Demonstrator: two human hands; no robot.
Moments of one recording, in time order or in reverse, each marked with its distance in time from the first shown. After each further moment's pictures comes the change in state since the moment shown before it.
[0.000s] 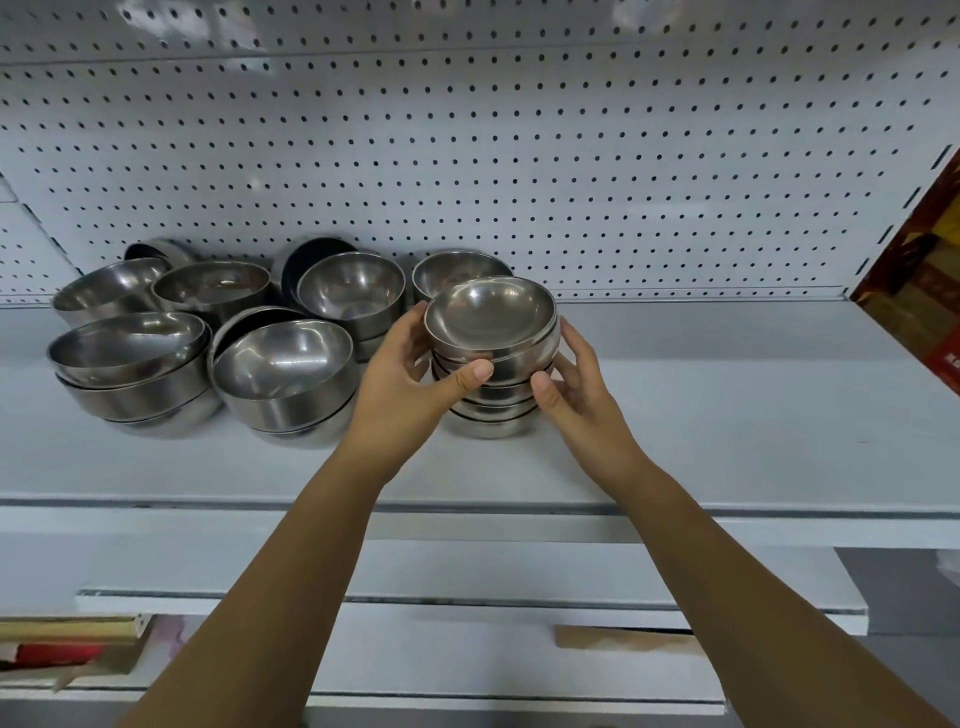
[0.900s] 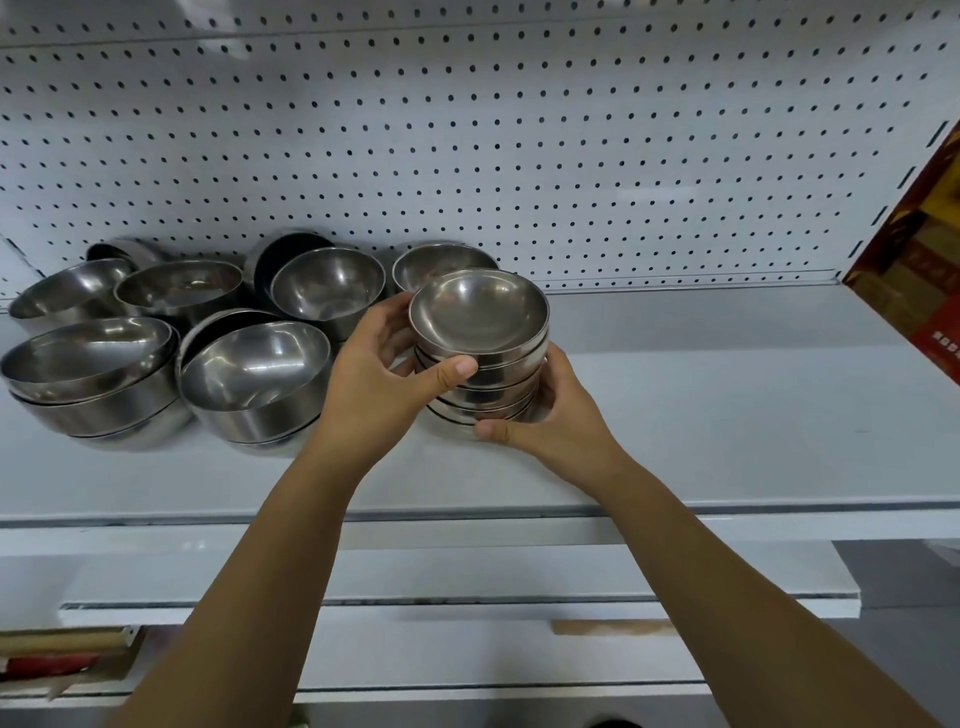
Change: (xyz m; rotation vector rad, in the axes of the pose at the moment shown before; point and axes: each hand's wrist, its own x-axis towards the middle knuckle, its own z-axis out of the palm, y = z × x) left_hand 0.011 0.006 -0.003 0.044 0.003 0.009; right_hand 0.010 0.010 0.007 -0.106 -0.039 0.032
